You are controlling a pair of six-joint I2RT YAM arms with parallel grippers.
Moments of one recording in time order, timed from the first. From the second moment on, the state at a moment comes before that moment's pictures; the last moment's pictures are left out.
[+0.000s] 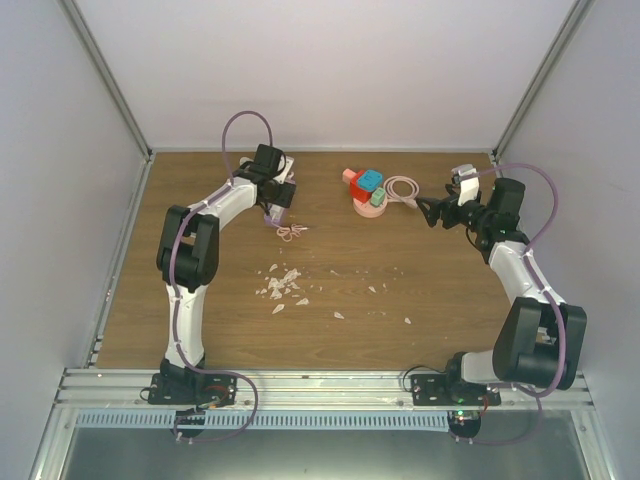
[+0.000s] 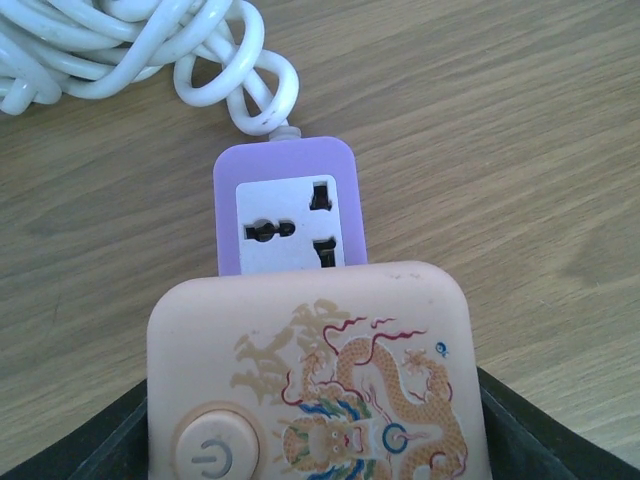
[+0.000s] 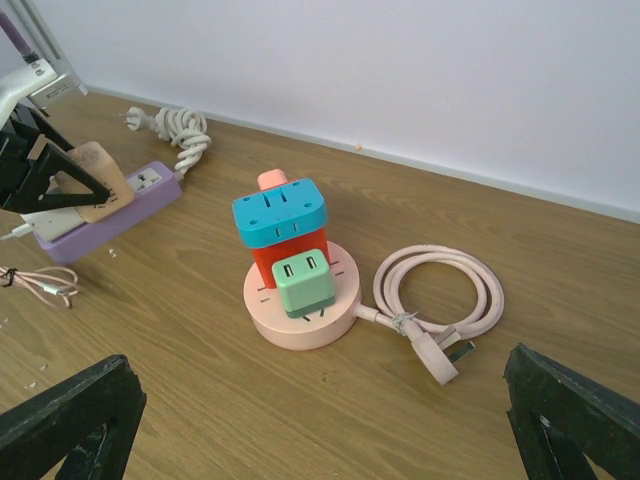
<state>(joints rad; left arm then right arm) -0.32 2.16 1.70 -0.46 -0.01 0.05 -0.17 1.38 0.89 0.02 -0.70 -0.20</state>
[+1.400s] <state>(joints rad) -0.41 1.64 1.03 -0.59 0.48 0.82 -0.17 1.37 0.89 -0.03 -0.81 -0.27</state>
